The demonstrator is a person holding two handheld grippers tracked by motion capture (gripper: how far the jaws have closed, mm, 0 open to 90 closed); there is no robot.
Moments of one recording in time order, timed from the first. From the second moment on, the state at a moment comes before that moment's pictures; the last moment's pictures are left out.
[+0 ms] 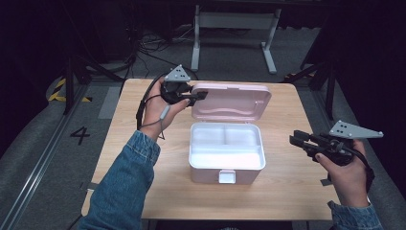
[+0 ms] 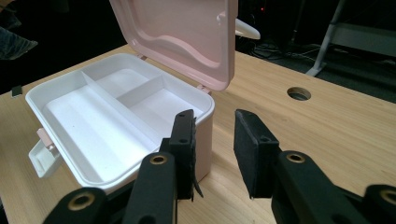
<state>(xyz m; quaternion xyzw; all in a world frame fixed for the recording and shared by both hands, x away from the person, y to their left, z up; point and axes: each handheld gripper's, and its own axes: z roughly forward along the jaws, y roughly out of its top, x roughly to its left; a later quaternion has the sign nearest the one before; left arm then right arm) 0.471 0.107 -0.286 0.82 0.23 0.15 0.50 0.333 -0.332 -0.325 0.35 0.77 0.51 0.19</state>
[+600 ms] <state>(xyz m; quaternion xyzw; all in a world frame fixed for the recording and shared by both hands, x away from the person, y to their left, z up) 0.501 0.104 -0.298 0.81 0.26 0.14 0.51 0.335 -0.332 -0.332 0.35 0.77 0.50 0.19</state>
